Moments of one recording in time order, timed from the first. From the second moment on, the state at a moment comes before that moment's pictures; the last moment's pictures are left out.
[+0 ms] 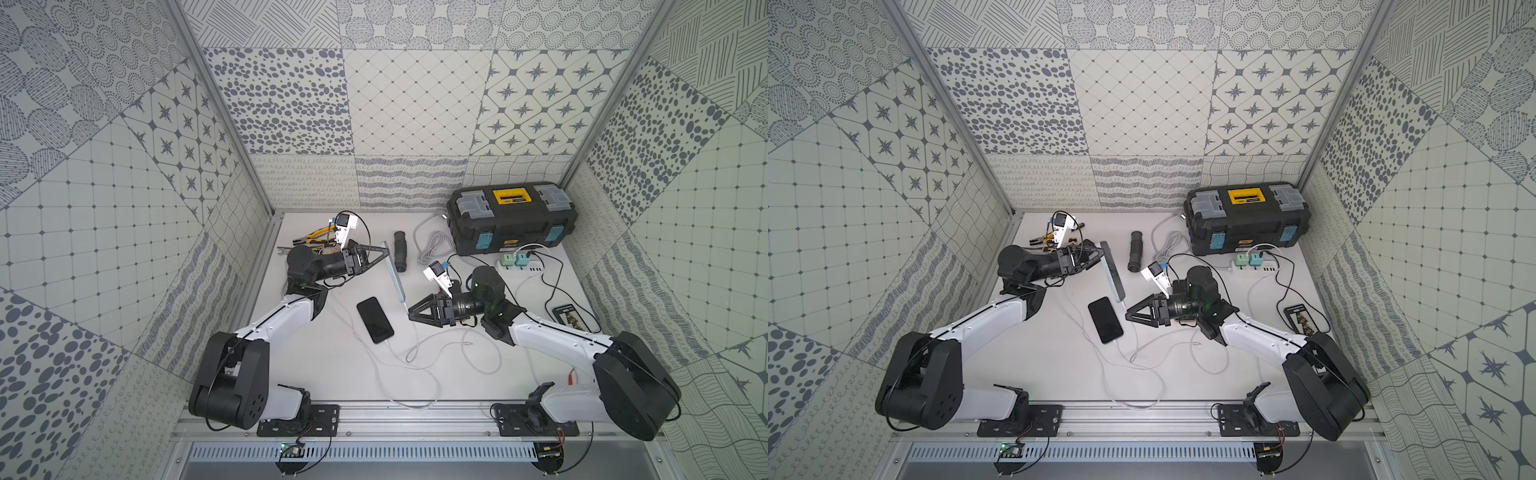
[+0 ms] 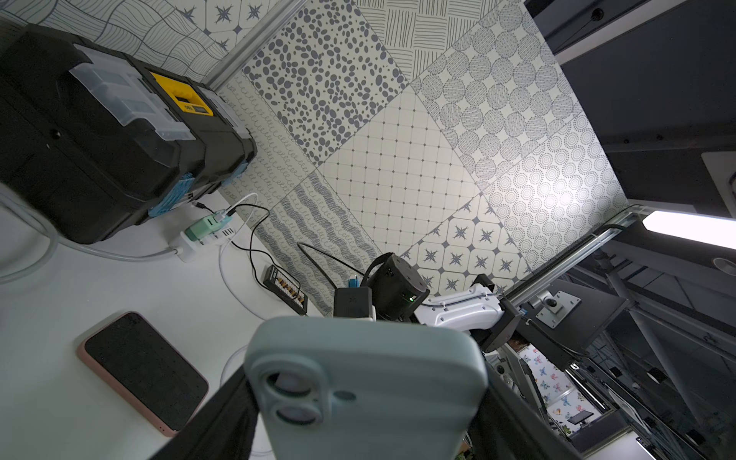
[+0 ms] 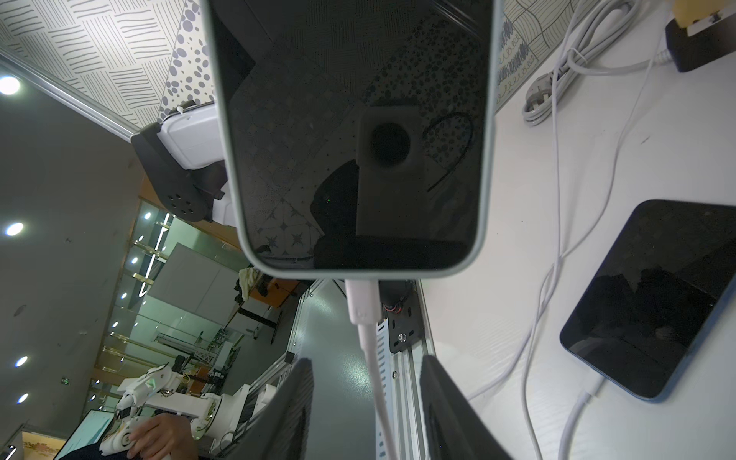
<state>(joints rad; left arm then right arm) -0.12 1.42 0.76 1.01 1.14 -1.22 0.65 1.35 0.64 0.55 -1.08 0.74</state>
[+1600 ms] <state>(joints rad) -0.10 1.42 0.78 1.01 1.14 -1.23 0.65 1.32 0.55 0.54 -1.07 0.70</state>
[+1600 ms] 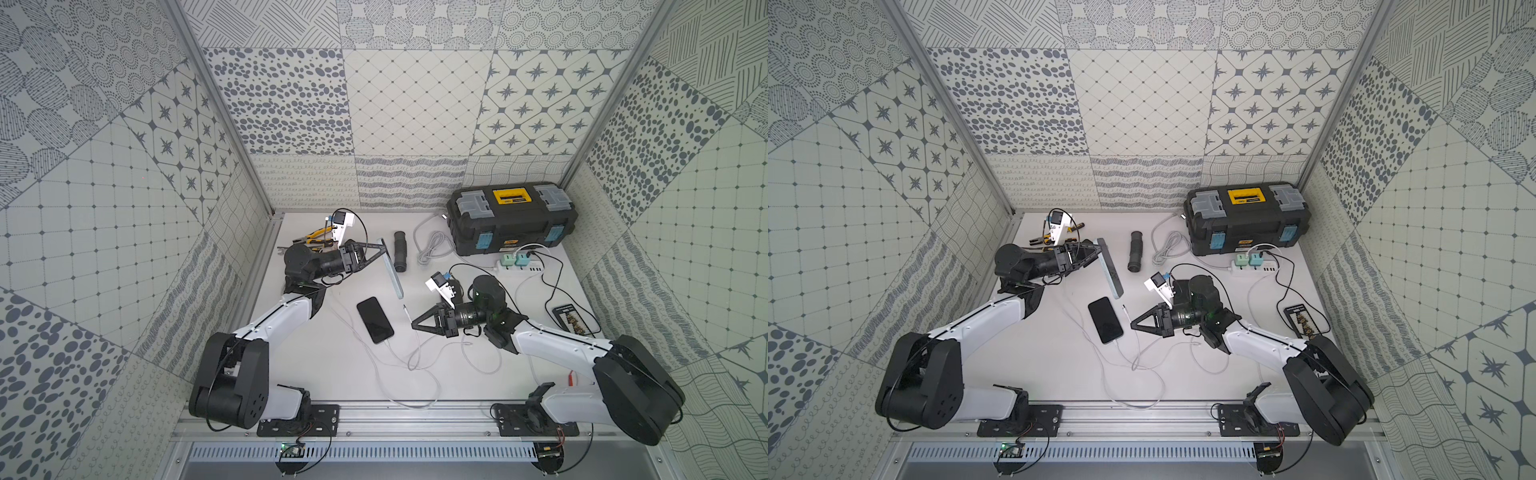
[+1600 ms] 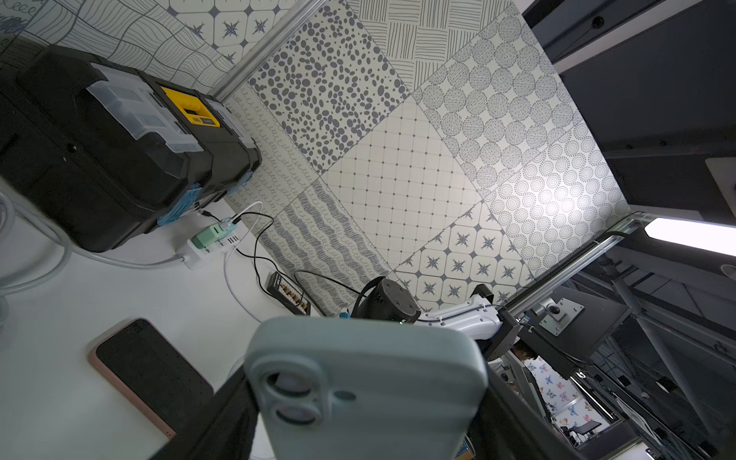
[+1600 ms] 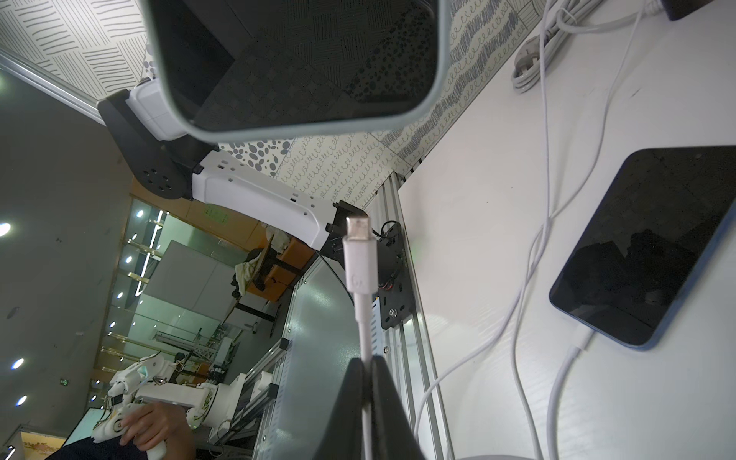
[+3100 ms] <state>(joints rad) -0.10 1.42 0.76 1.04 1.14 -1.25 0.65 1.38 0.90 0.16 -1.01 0.53</state>
